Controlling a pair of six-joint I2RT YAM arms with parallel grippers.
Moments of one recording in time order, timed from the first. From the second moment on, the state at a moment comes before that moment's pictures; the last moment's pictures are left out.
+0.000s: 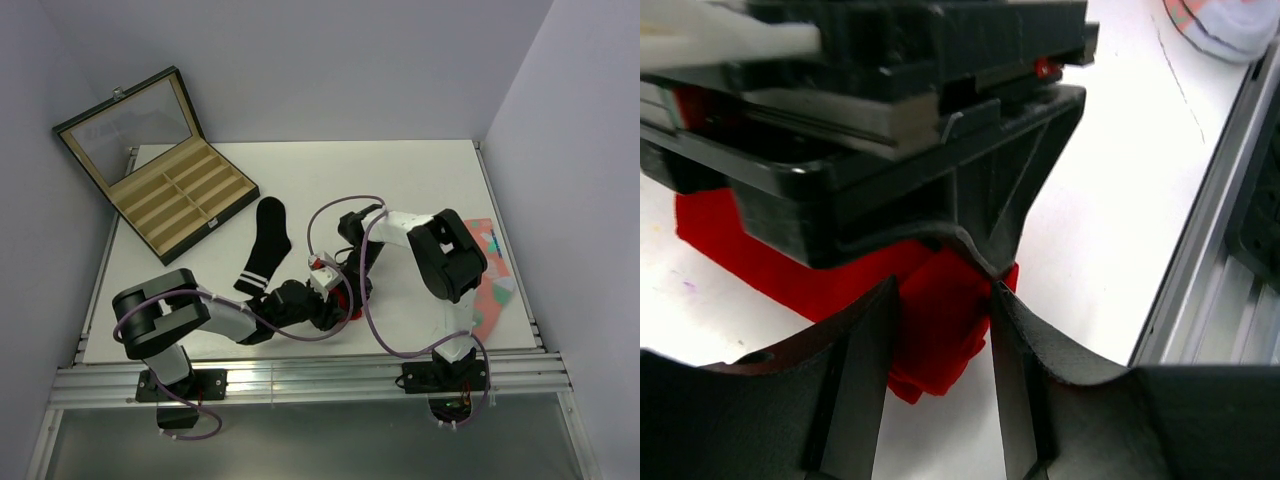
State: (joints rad) left arm -1.11 1.67 0.49 0.81 0.02 -0.33; right arm 0.55 1.96 1.20 -1.11 -0.73 -0.97
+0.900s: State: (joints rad) left arm -1.10 1.79 0.63 0.73 0.15 -0.33; right arm 0.52 1.96 1.20 -1.12 -0.66 -0.85
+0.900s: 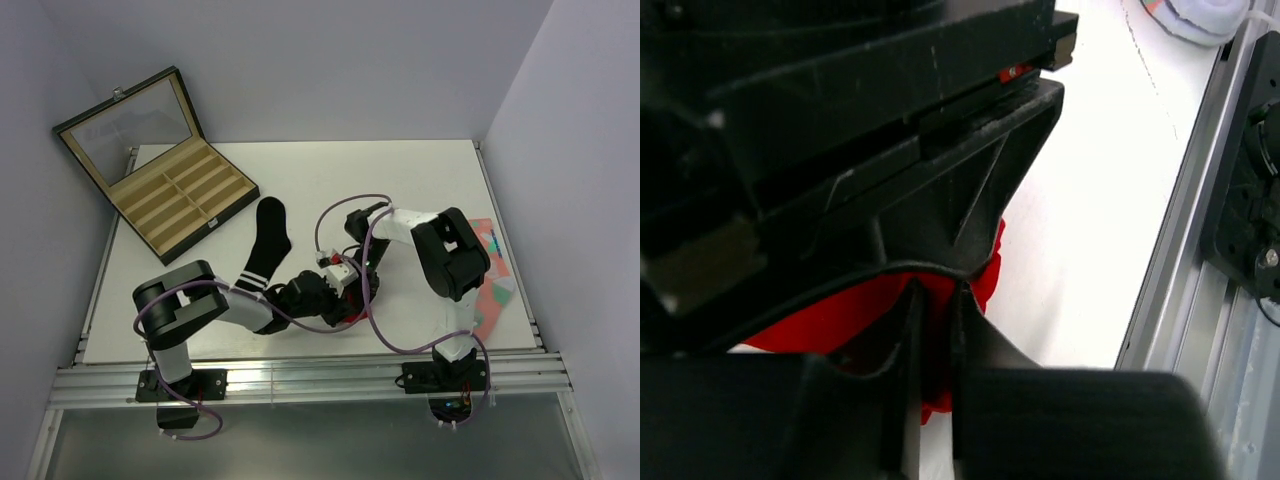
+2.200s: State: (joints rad) left arm -0.96 1.97 1.00 0.40 0.41 -0.47; right arm 0.09 1.55 1.09 -0.81 -0.69 -0.71
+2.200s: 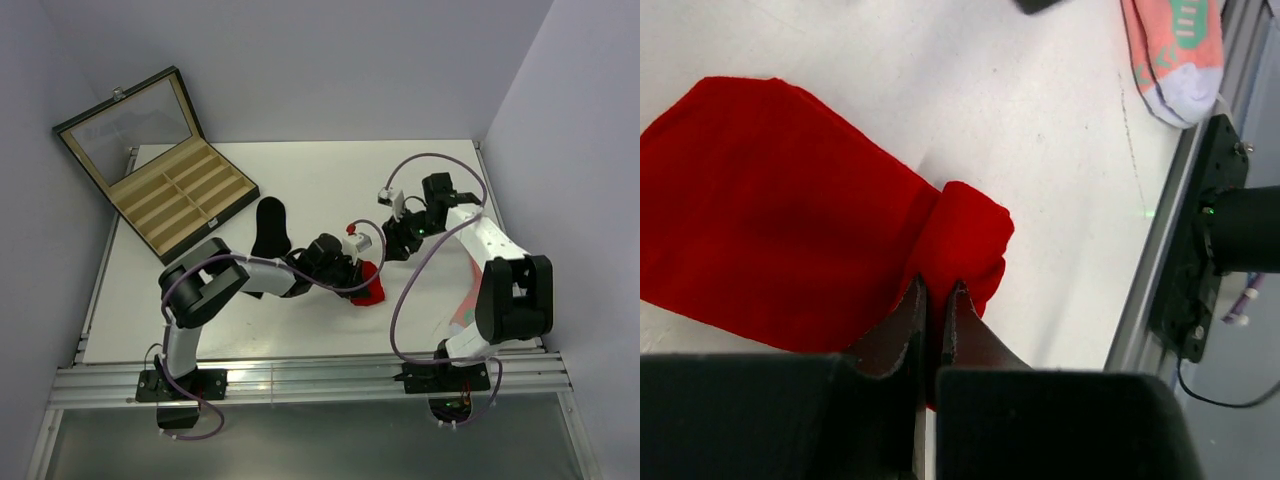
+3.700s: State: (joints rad) left arm -0.83 2.16 1.27 -0.05 0.87 -0.61; right arm 0.52 1.15 0.61 -0.62 -0.49 -1.00
